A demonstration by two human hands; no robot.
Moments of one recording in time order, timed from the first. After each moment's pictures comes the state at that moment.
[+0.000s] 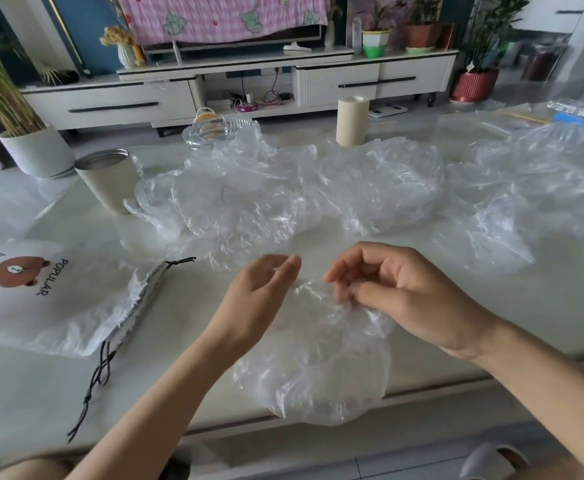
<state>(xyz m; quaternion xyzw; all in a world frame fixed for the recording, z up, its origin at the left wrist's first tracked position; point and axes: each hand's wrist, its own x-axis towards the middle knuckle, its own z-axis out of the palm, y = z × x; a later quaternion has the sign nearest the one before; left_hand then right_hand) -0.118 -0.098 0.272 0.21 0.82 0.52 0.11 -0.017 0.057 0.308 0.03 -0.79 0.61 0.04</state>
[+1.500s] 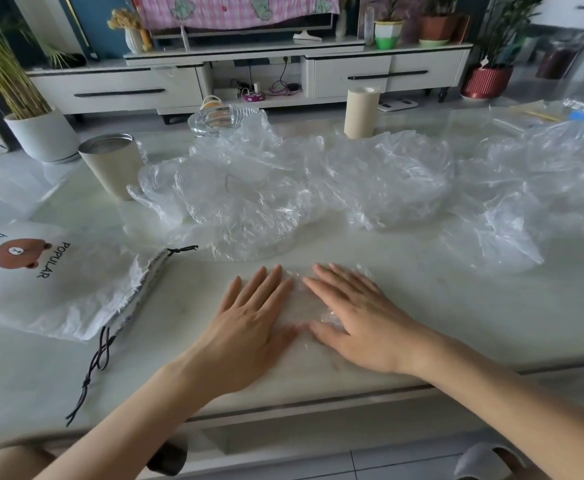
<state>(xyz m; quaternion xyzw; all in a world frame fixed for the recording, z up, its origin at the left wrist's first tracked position) -0.120 -0.131 0.224 0.42 0.90 0.08 0.05 -0.046 0.050 0.241 0.06 -0.99 0.12 -0.04</state>
